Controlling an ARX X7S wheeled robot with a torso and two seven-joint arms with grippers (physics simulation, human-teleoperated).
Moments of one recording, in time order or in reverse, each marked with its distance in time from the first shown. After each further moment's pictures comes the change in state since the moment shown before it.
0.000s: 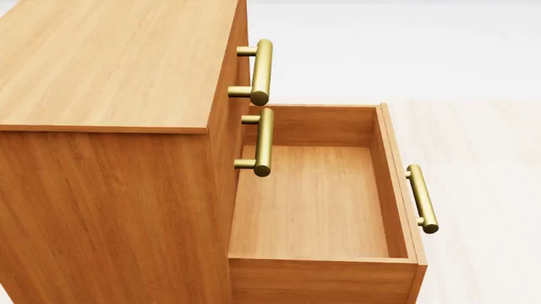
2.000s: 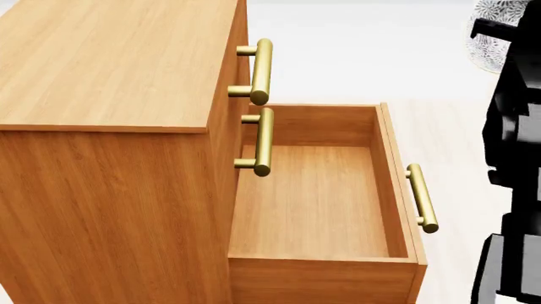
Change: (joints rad) left arm 0.005 -0.029 0.020 0.034 -0.016 -0.007 -0.023; right arm 0.626 -0.068 -0.743 0.310 -0.088 -0.380 -0.451
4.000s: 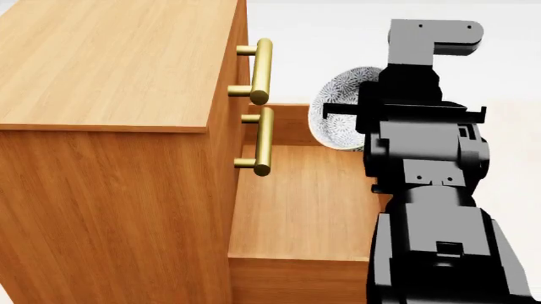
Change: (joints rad) left arm -0.003 -0.021 0.016 0.020 -0.014 -0.008 -0.022; right arm 0.102 -0.240 0.057 0.507 -0.159 -0.031 -0.306
